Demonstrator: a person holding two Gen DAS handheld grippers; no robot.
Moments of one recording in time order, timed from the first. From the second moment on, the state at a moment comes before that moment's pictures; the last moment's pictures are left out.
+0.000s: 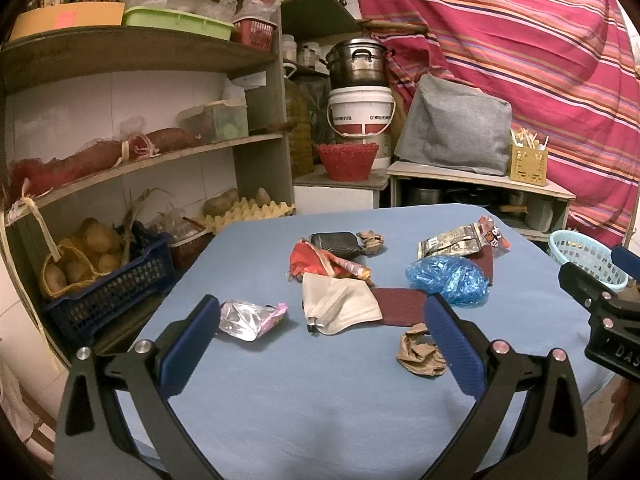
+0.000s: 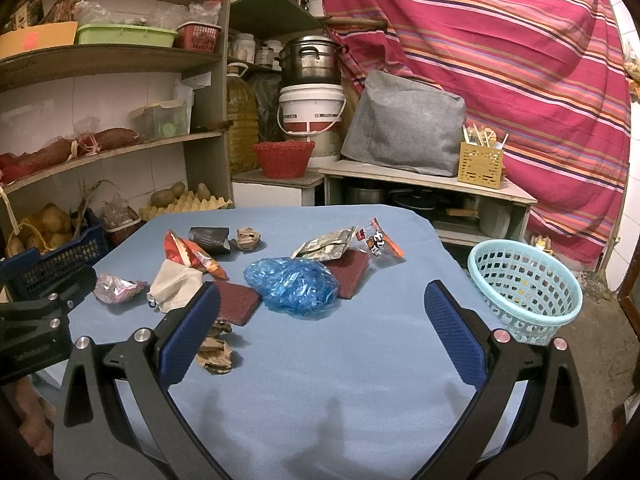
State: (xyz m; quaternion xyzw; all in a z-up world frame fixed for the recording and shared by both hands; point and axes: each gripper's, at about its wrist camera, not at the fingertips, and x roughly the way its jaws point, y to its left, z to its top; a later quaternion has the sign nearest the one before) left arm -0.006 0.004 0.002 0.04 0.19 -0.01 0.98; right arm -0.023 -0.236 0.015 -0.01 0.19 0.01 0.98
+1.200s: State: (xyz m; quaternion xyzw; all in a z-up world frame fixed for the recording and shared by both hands) left arm 0.099 0.021 0.038 0.02 0.20 -0.01 0.98; right arm 0.094 -0.234 0.032 -0.04 0.23 0.03 0.97
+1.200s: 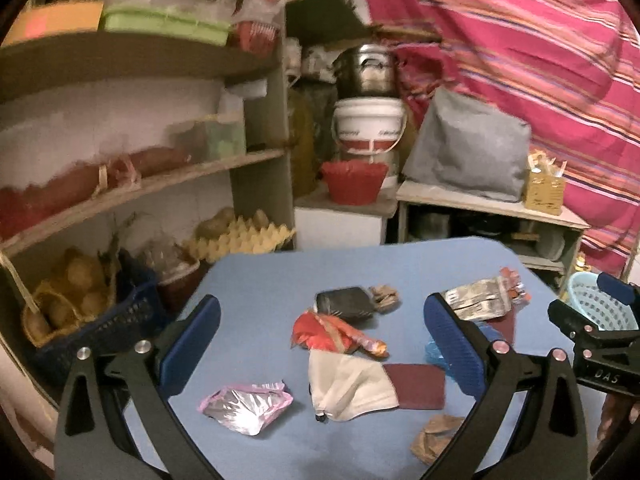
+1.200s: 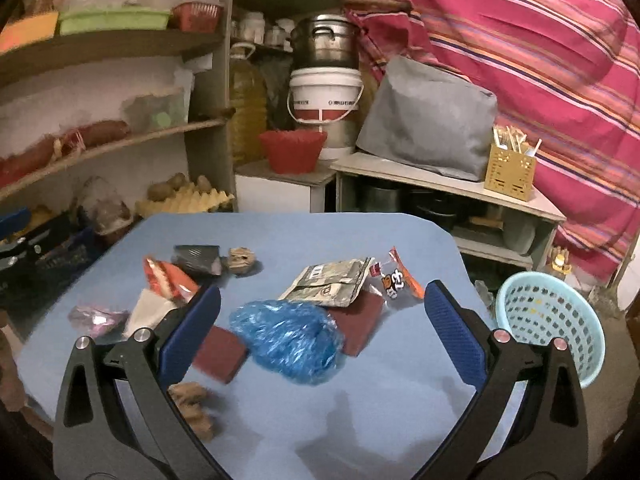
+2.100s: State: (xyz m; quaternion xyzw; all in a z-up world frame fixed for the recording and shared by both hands) left arm 0.190 0.017 -0.096 0.03 0.41 -0.03 0.91; right arm 0.186 -0.223 -0.073 -0.05 0.39 0.04 0.92
